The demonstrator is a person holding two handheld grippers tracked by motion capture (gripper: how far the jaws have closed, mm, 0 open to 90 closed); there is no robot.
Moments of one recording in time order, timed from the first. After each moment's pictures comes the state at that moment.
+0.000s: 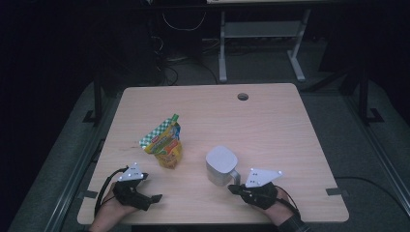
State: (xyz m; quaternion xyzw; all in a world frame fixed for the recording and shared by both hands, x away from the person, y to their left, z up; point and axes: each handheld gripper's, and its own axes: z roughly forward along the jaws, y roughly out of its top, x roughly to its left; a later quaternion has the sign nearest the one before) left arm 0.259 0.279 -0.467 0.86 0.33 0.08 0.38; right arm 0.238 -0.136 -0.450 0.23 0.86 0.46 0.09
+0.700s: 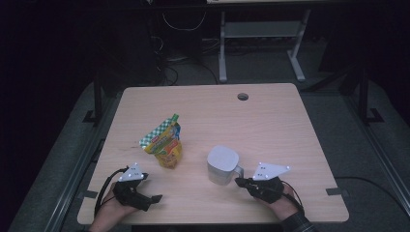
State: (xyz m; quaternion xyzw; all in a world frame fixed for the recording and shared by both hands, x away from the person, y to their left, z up) left arm 0.258 0.278 -0.466 0.86 0.32 0.08 0.38; right arm 0.251 -0.154 -0.451 0.26 0.84 0.46 0.11
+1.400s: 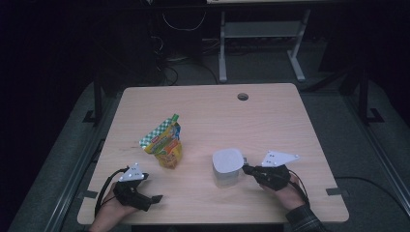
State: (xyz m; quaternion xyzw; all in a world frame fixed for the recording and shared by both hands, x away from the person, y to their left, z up) left arm 0.258 0.277 -0.466 0.86 0.32 0.08 0.38; right arm 0.280 -0.176 -0.447 0.28 0.83 0.47 0.12
